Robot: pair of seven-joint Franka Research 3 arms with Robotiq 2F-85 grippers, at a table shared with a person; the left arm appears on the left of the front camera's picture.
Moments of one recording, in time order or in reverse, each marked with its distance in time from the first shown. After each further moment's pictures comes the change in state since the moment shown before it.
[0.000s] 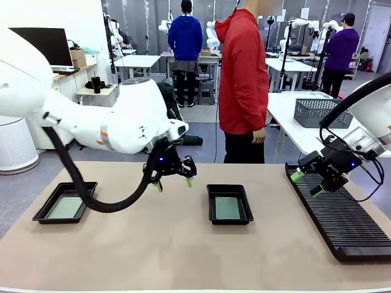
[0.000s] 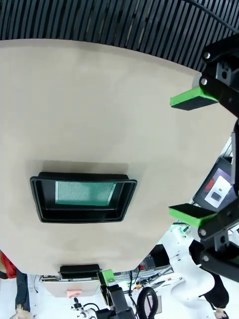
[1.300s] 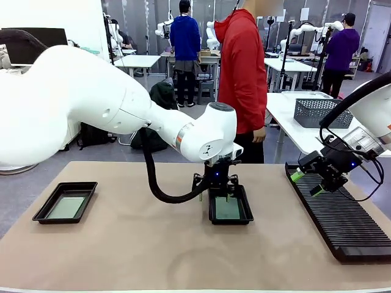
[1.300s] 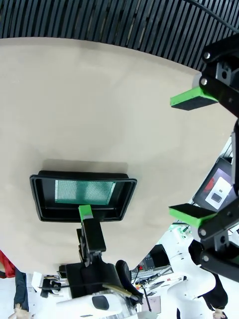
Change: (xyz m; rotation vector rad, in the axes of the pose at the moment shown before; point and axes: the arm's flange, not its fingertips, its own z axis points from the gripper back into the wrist) left arm 0.040 -0.128 -0.120 0.221 0.053 -0.053; right arm 0.000 0.003 0.001 -0.001 -0.003 0.006
